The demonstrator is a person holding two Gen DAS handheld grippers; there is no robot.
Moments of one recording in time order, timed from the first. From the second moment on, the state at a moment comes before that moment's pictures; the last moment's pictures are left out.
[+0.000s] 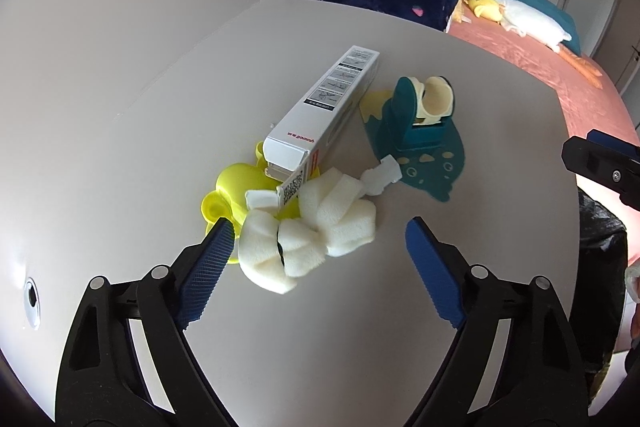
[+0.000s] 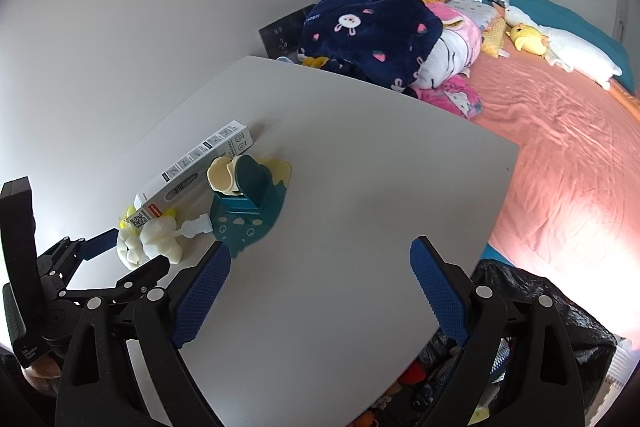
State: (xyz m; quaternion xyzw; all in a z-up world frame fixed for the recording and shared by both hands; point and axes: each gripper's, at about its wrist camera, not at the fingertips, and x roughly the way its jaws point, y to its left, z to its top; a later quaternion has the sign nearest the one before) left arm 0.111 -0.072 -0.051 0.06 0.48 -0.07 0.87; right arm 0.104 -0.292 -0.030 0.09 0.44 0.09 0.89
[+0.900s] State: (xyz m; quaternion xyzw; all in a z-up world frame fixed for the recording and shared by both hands) left arm 0.081 -0.052 -0.059 0.04 0.48 -0.09 0.87; right arm 0.126 -0.257 -0.040 0.07 0.46 0.12 0.88
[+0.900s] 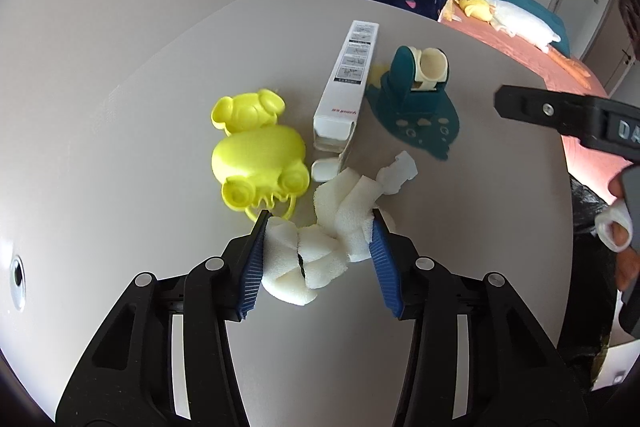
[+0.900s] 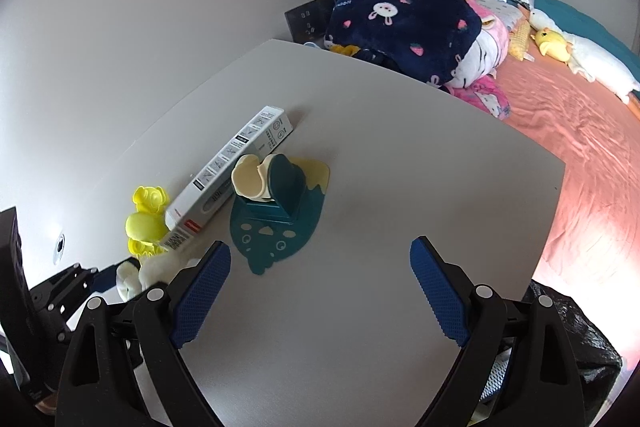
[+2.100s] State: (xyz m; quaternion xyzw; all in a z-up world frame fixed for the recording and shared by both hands) left arm 0.061 -0.014 -0.050 -0.02 0.48 -0.08 0.87; right arm 0.173 -0.214 -0.065 0.04 0.48 0.14 0.87
